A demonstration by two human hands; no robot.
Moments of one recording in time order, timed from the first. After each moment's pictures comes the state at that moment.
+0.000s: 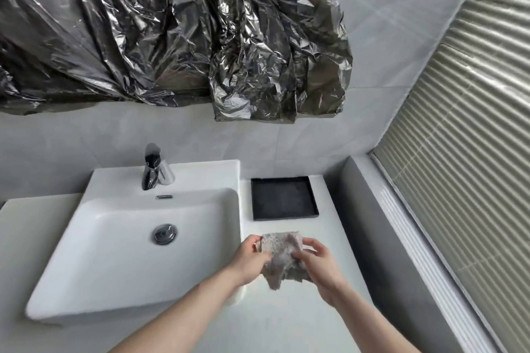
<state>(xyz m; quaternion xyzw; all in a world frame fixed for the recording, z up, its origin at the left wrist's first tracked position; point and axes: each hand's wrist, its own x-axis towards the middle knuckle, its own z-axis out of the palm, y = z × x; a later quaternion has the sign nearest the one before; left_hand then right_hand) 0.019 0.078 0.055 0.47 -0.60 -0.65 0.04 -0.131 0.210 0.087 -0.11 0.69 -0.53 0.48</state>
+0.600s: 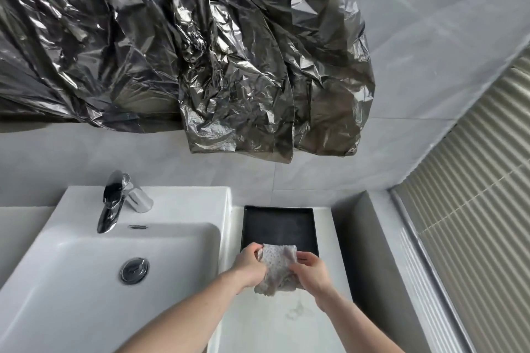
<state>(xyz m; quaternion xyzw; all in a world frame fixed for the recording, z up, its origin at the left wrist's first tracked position) -0.118 -0.008 0.041 0.55 -0.64 -0.53 -0.05 -0.270 0.098 0.016 -0.14 0.75 -0.43 0.49</state>
